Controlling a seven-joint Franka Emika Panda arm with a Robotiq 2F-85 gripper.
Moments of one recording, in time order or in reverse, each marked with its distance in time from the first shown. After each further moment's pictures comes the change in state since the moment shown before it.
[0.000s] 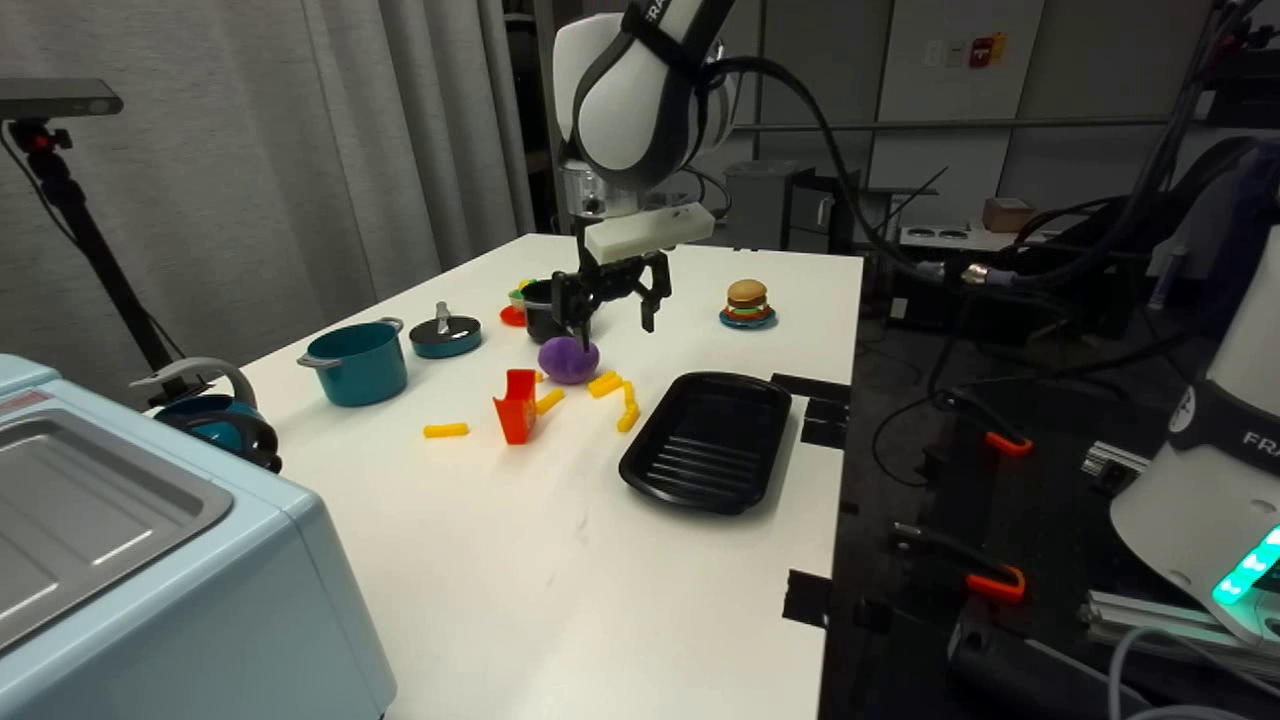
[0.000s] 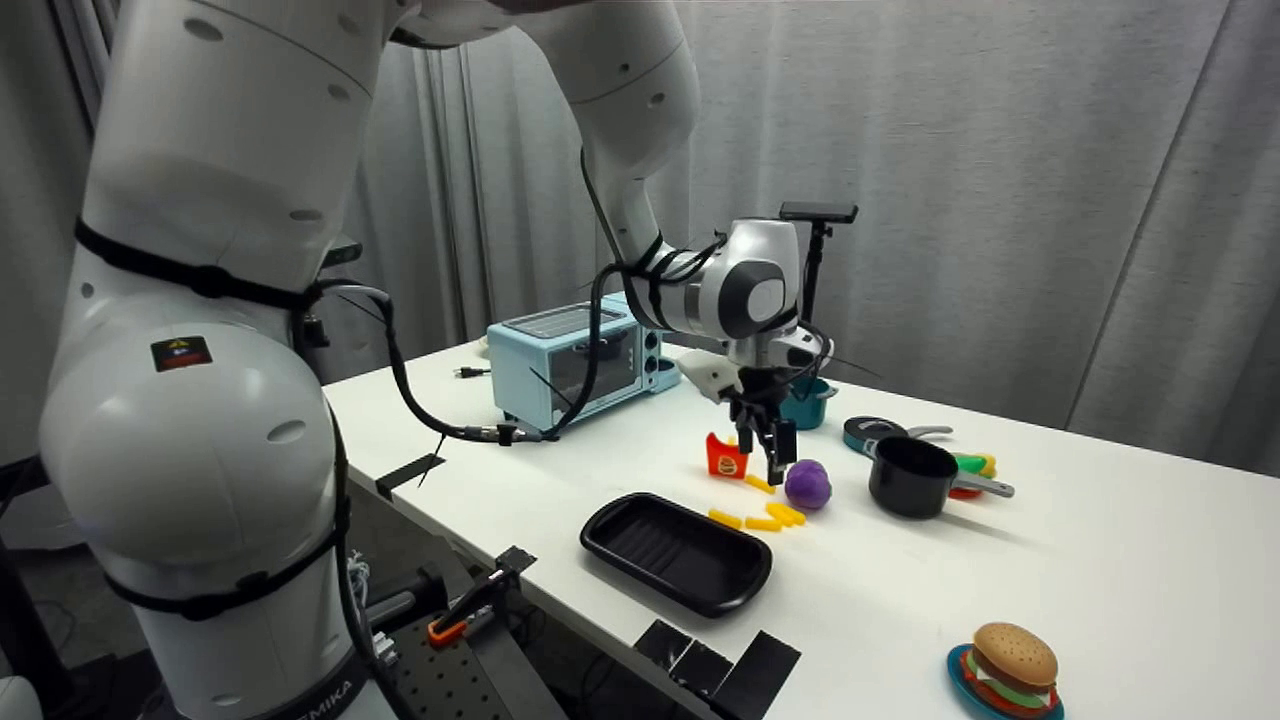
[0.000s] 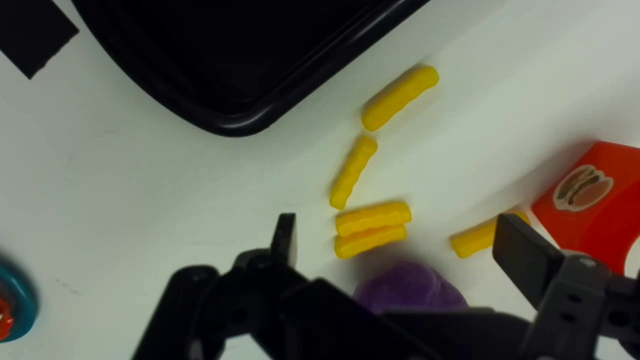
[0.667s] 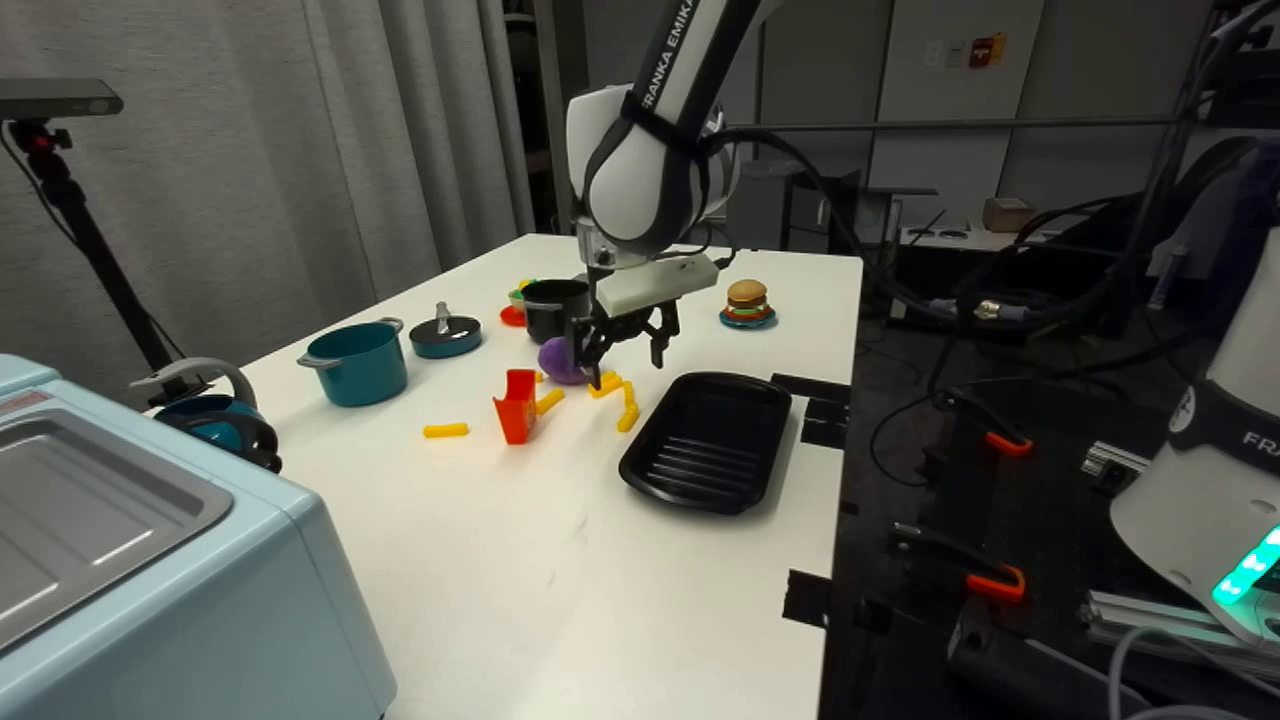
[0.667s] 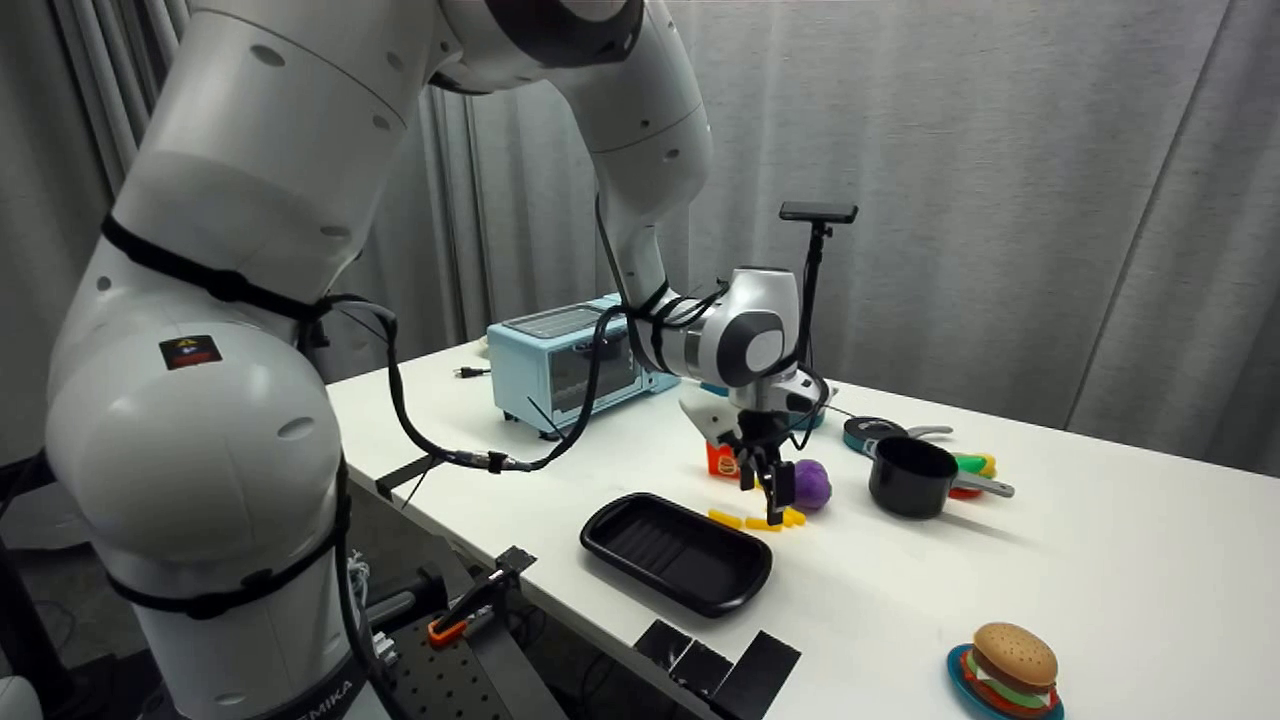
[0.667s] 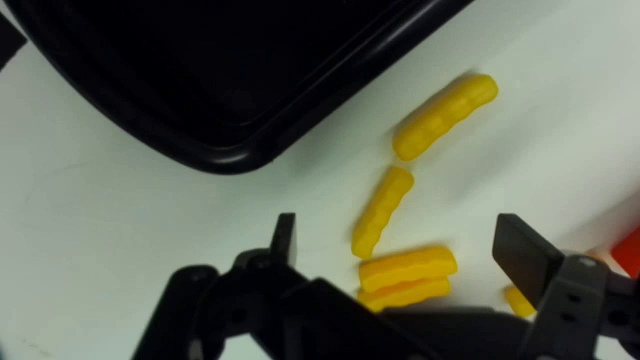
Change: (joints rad) arm 0.031 0.123 -0.045 0.011 0.024 0.100 0.001
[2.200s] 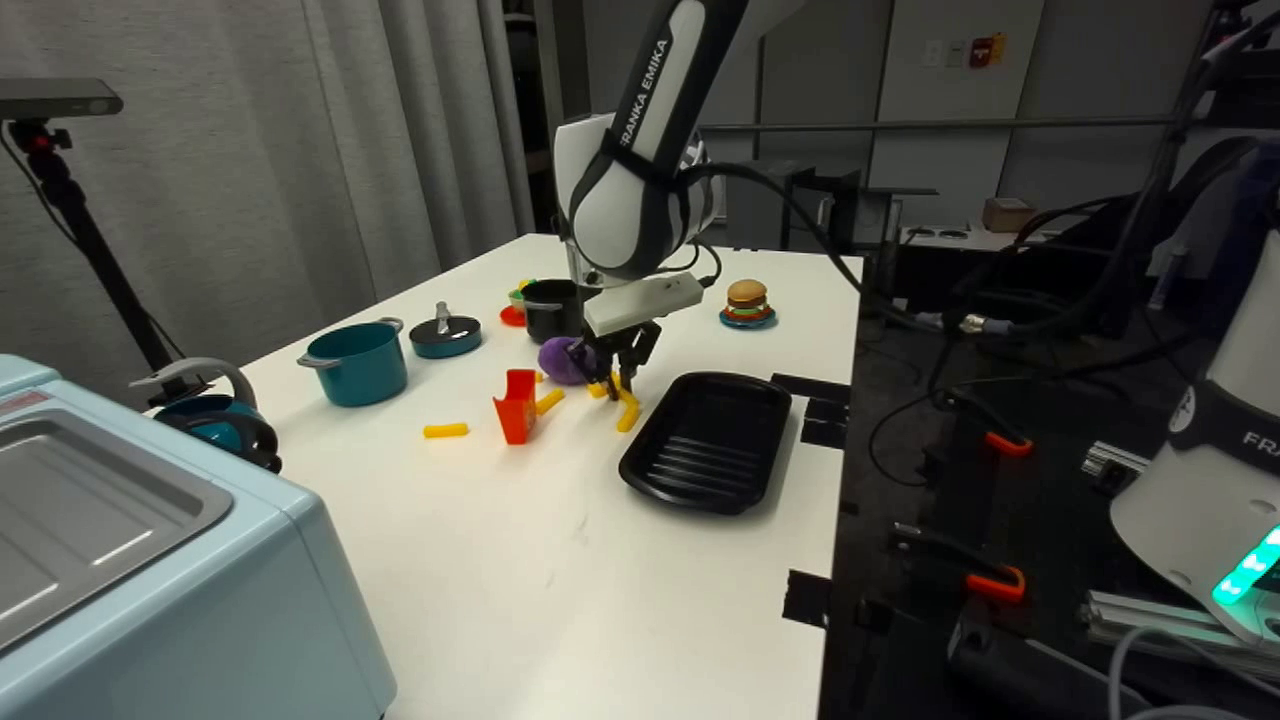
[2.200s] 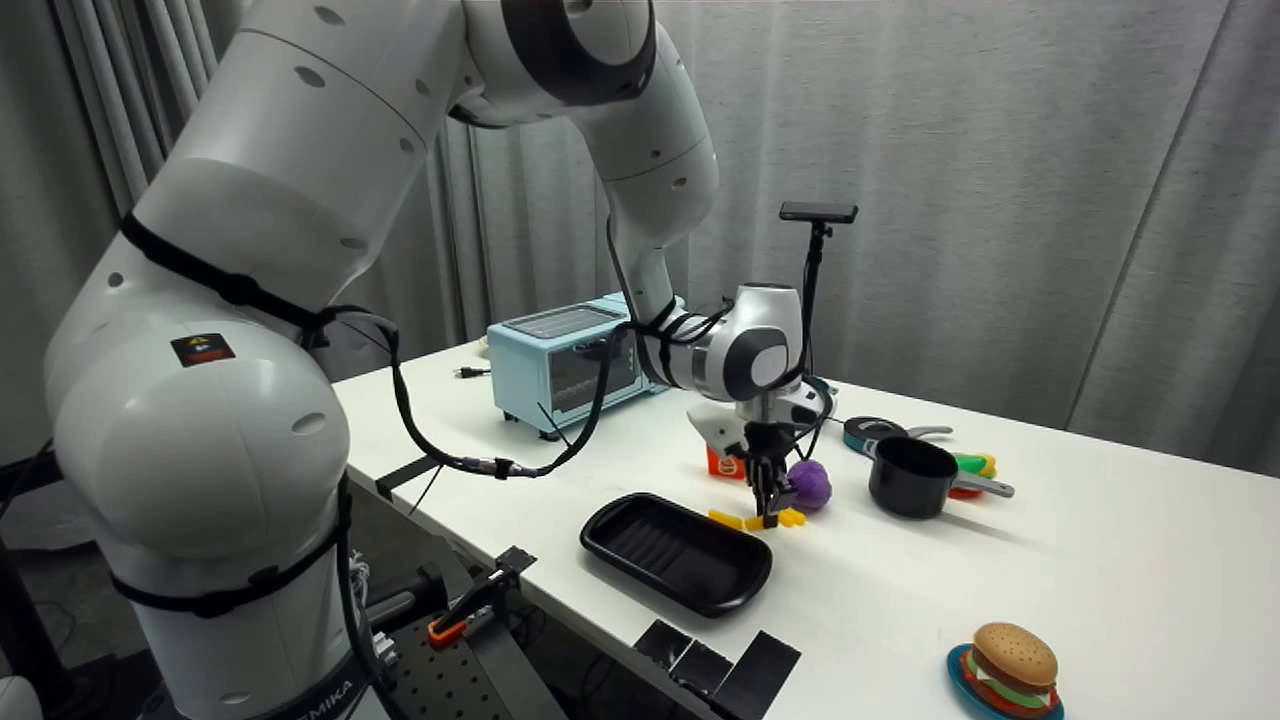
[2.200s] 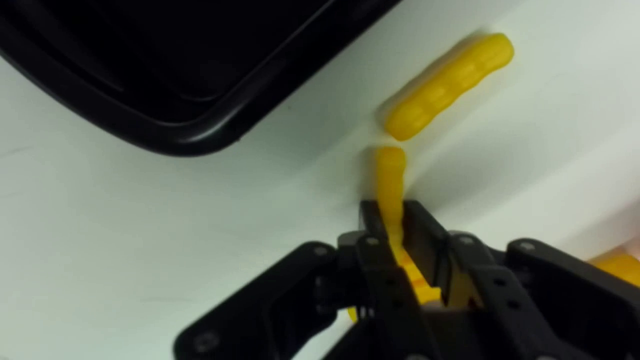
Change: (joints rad) arm 0.045 0.093 -0.042 0.082 0.025 0.012 0.000
